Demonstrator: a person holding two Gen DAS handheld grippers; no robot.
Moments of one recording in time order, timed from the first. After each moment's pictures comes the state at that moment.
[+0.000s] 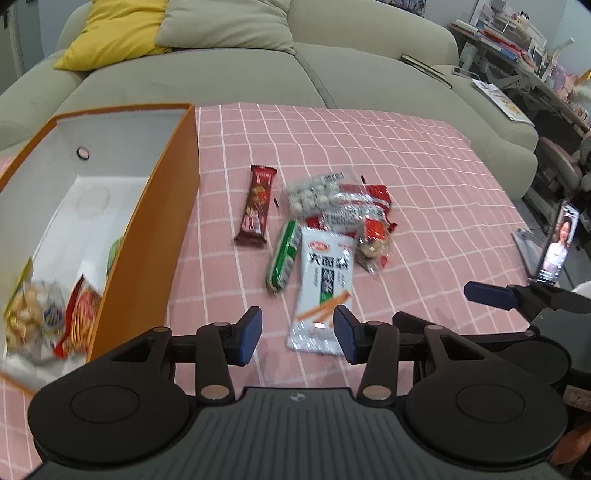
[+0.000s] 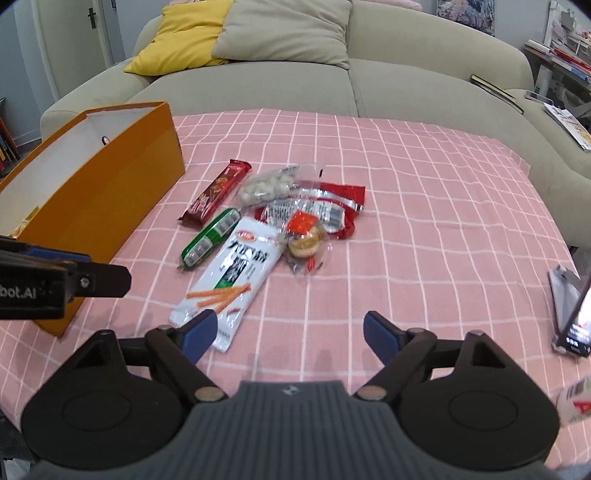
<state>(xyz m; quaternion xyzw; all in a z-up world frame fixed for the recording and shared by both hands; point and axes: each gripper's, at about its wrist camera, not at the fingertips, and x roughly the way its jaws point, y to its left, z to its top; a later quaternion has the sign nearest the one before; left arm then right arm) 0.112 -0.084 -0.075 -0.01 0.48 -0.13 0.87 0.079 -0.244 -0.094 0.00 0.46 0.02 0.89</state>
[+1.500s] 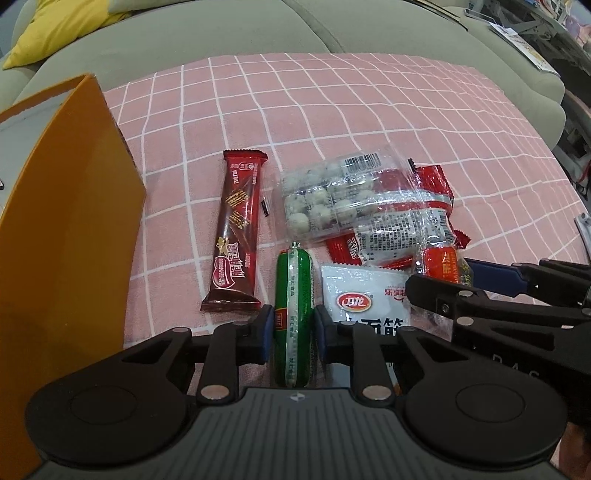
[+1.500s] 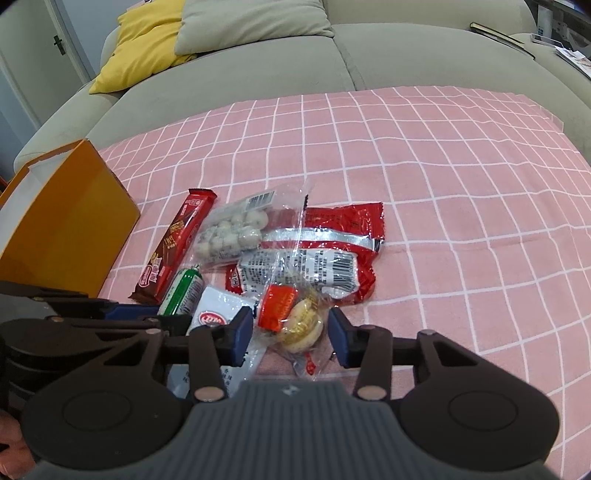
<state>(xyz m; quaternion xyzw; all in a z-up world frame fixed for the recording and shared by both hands) 0.231 -0.120 -0.156 0.04 0.55 -0.13 0.83 0.183 -0.272 -0.138 0.09 0.50 0.03 0.86</state>
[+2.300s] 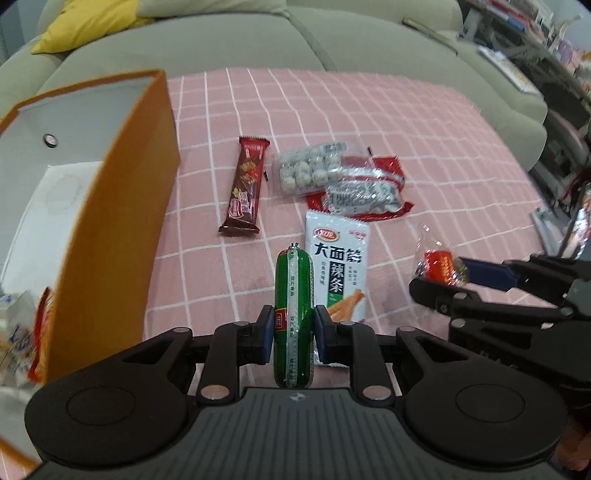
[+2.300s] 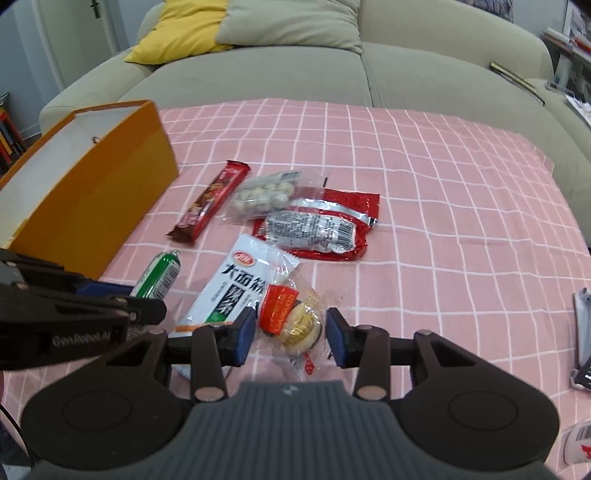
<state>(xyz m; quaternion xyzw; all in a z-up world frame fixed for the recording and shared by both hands) 0.141 -0.097 -0.102 0.00 0.52 -0.13 0.84 0.106 -0.255 -0.090 0.01 0.48 0.05 0.87</state>
